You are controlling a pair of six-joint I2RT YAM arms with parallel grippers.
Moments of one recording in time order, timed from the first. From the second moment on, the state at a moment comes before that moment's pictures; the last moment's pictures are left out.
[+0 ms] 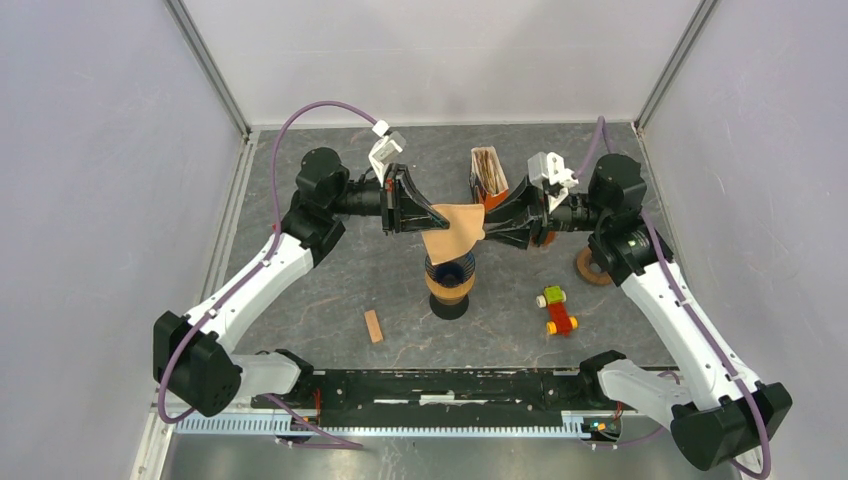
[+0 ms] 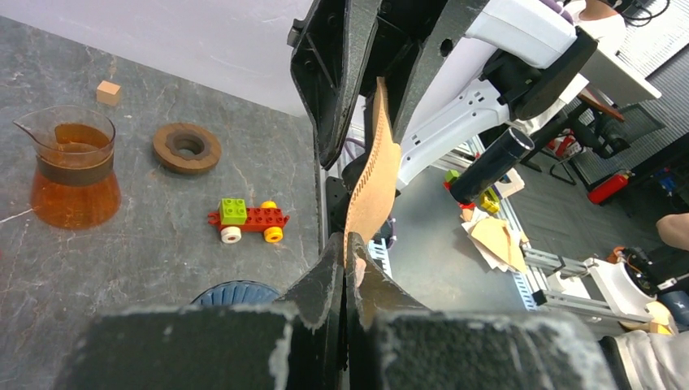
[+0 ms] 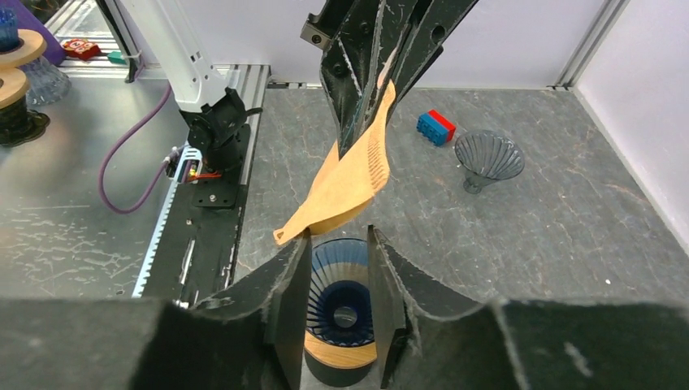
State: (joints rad) left arm -0.51 1.27 1.07 0.32 1.13 -0.55; right arm 0.36 1.04 1.07 -0.13 -1.18 -0.15
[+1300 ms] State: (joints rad) left arm -0.51 1.27 1.09 0.29 1.14 -0.45; right arm 0.34 1.05 1.13 -0.28 -1.14 -0.30
